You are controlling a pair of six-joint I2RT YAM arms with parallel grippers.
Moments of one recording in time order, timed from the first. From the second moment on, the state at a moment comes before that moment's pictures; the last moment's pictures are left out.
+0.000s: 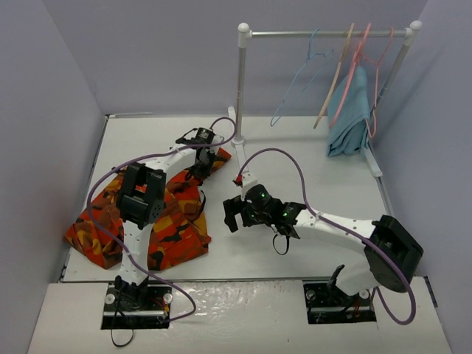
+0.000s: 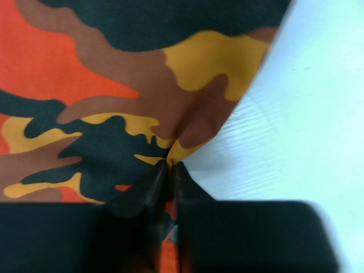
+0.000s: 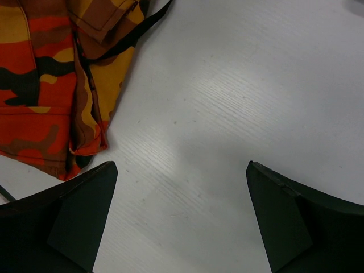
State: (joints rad) left arm -0.41 2.14 1.64 -0.61 -0.01 0.00; right arm 0.91 1.40 0.75 -0.03 0.08 0.37
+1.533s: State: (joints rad) left arm 0.14 1.68 2.00 -0.94 -0.16 -0.21; right arm 0.82 1.31 1.00 -0.15 0.32 0.20
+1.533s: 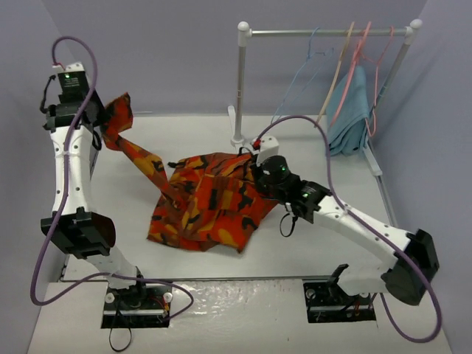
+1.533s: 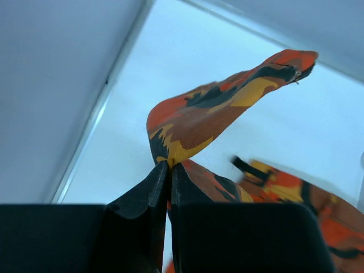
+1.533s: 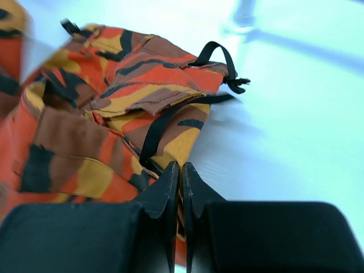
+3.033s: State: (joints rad) left arm 0.23 1.32 1.15 -0.56 0.09 -0.57; right arm 0.58 0.95 0.99 -0.69 0.37 0.47
